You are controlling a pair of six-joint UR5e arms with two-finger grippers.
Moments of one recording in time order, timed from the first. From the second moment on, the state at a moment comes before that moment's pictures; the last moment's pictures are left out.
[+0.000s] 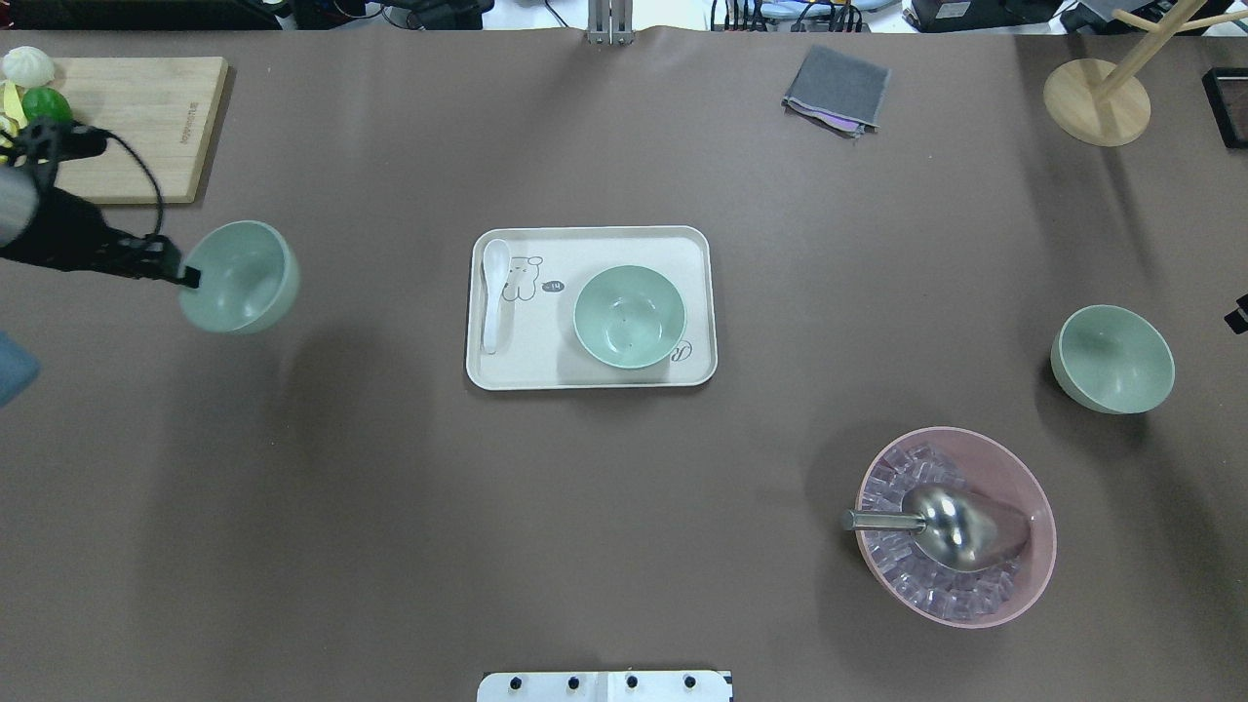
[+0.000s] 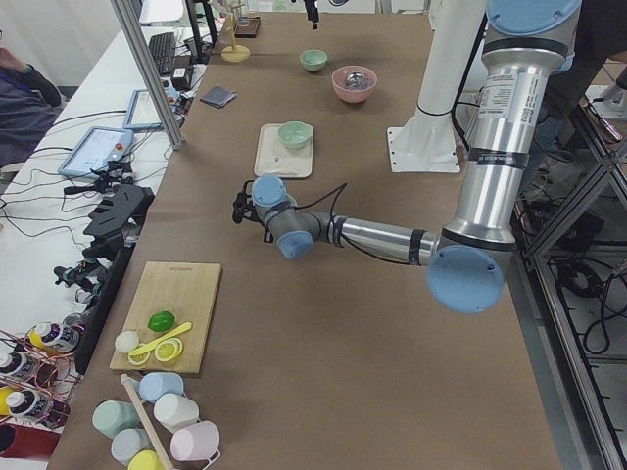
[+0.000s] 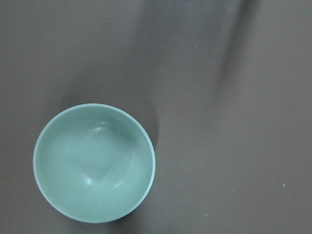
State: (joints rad) left arm -1.02 -1.78 -1.52 -2.36 -2.36 -0.94; right arm 1.29 -1.63 1.85 -1.63 2.29 0.00
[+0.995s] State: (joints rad) left arm -0.70 -2.35 -1.52 -1.81 -2.07 -1.32; right arm 1.29 -1.63 1.83 -1.63 2.29 0.00
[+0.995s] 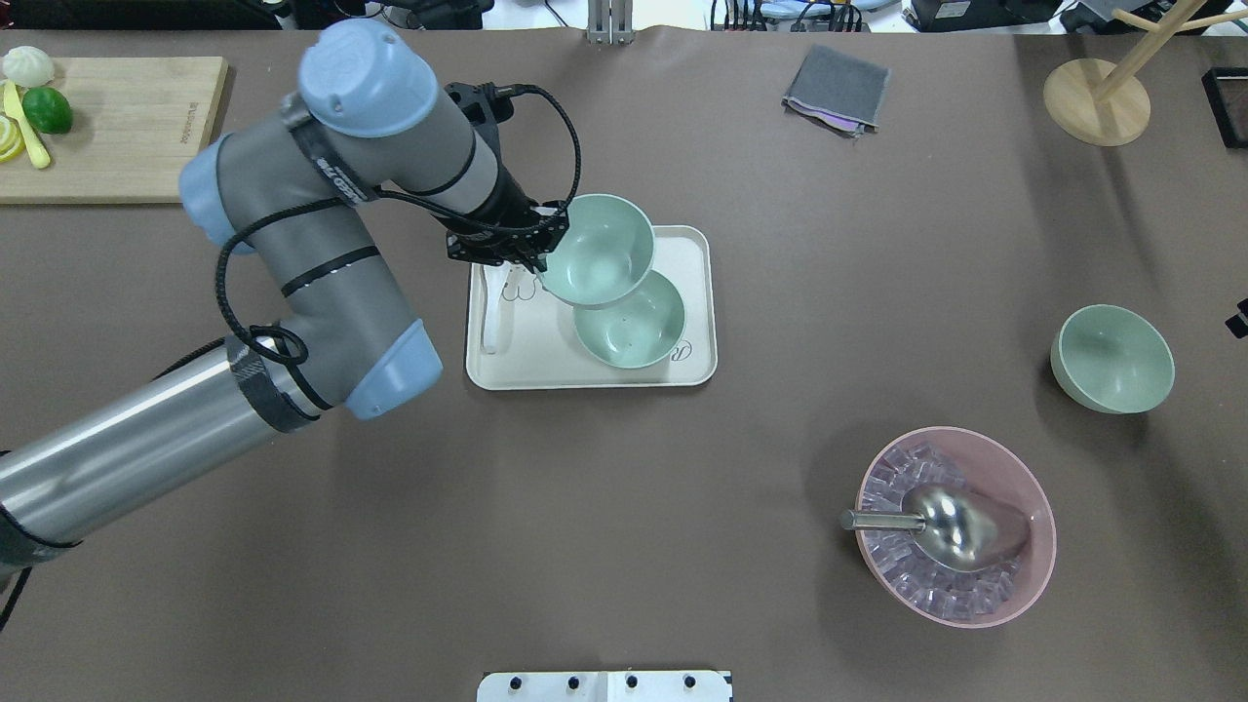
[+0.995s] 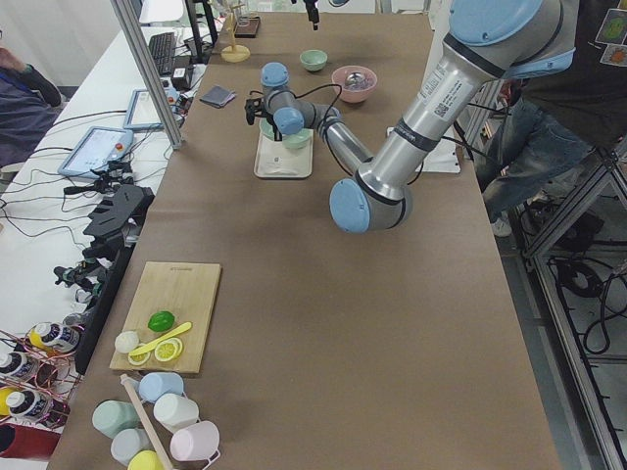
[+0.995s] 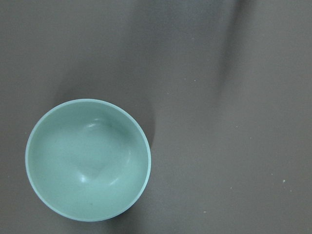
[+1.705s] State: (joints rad) left arm -0.60 -2.39 -1.48 -1.76 -1.96 -1.35; right arm 1.29 -1.62 1.82 -1.63 2.29 0.00
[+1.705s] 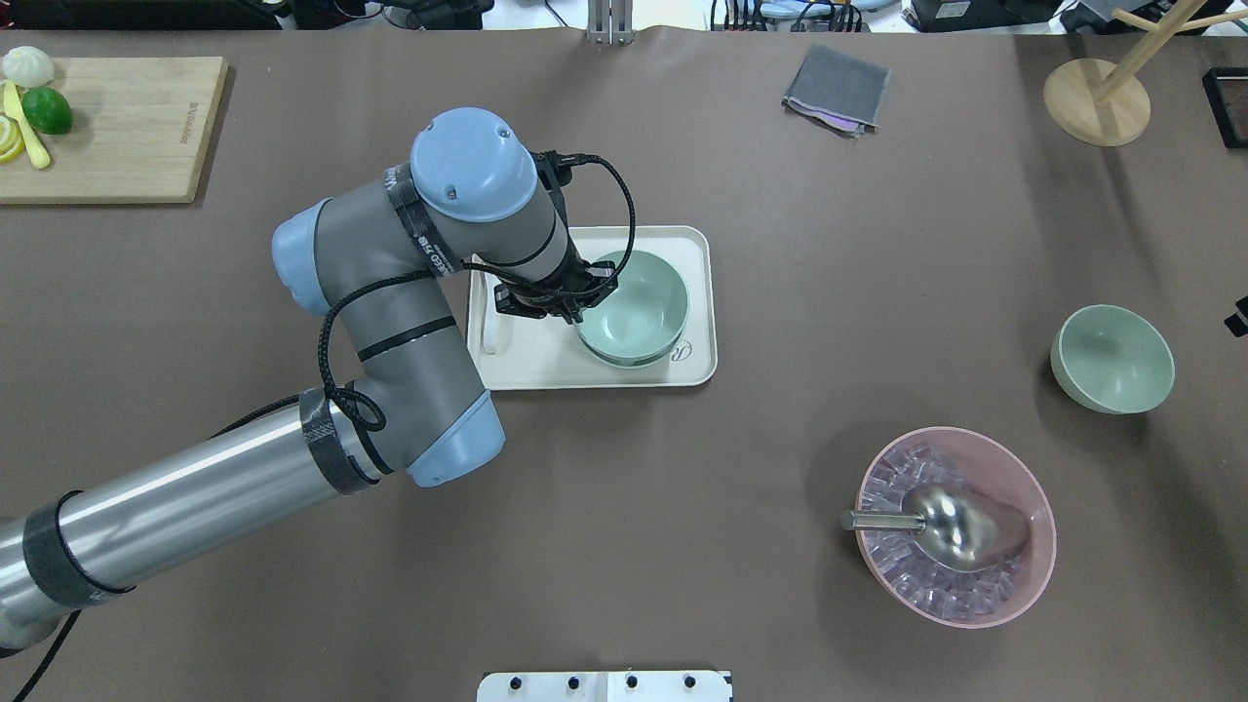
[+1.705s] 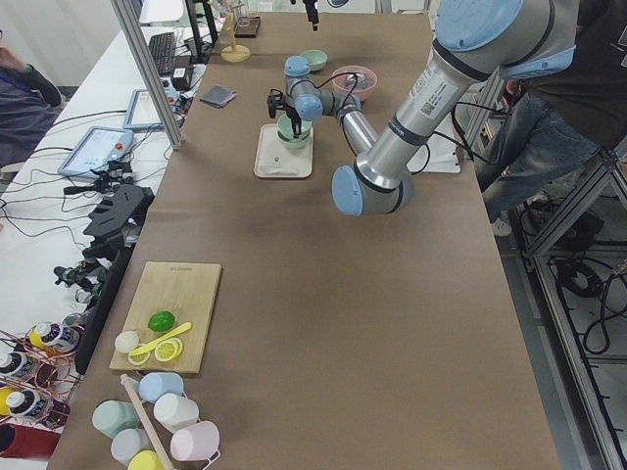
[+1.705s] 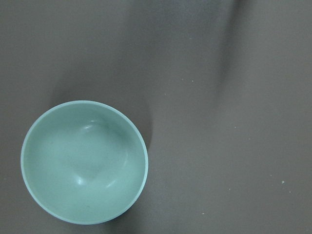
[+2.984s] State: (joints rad) left arm -0.59 -2.39 -1.43 -1.78 -1.95 -1.35; right arm 1.29 -1.62 1.82 -1.62 2.29 0.00
